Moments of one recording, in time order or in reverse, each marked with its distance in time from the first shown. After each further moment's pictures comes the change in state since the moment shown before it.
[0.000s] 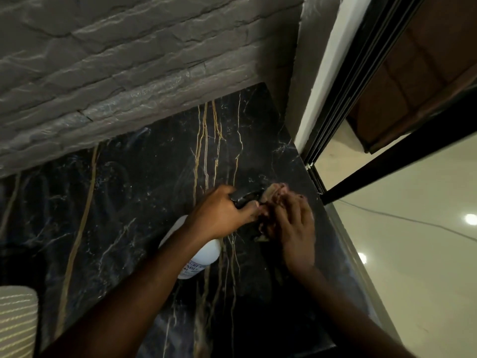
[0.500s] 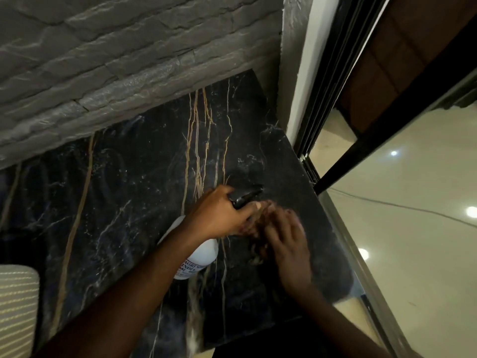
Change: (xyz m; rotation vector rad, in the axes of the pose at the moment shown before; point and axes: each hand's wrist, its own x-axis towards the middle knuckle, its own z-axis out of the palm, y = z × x) left_hand -0.047 0.005 0.030 0.036 -0.030 0.060; right_hand -0.090 -0.001 -0.005 0.052 0.021 -0.071
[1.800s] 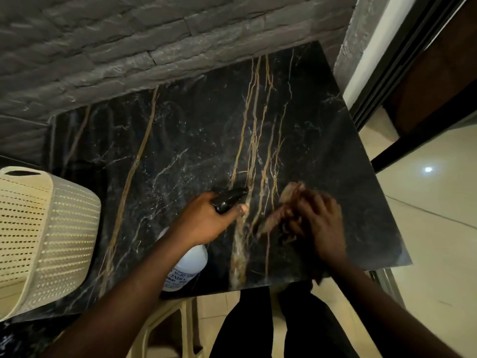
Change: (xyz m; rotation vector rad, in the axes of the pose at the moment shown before) left_hand -0.133 -0.105 -0.017 -0.143 0.138 -0.248; right_hand -0.021 -0.022 0.006 0.014 -0.018 -0.177
